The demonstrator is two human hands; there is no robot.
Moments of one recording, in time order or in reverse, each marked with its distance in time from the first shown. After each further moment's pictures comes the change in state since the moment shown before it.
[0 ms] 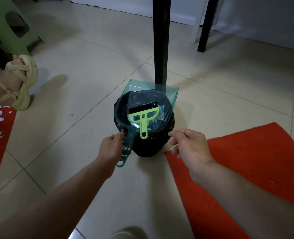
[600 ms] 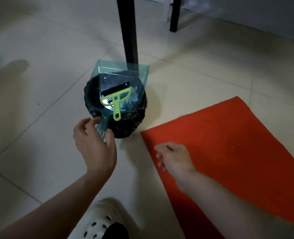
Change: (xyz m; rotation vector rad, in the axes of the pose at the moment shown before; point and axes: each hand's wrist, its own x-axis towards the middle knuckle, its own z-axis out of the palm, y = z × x) left_hand -0.039 -0.046 0.038 0.390 0.477 0.665; right_hand -0.038 0.074 -0.037 -0.146 0.050 0.129
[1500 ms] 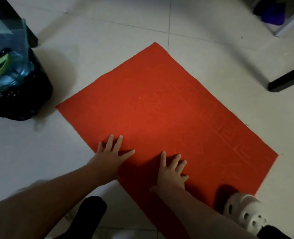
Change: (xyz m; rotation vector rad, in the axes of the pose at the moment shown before) left_hand -0.190 0.043 0.096 0.891 -1.403 1.100; right_hand -0.082 0.213 -0.148 -0.996 -0.067 0.538
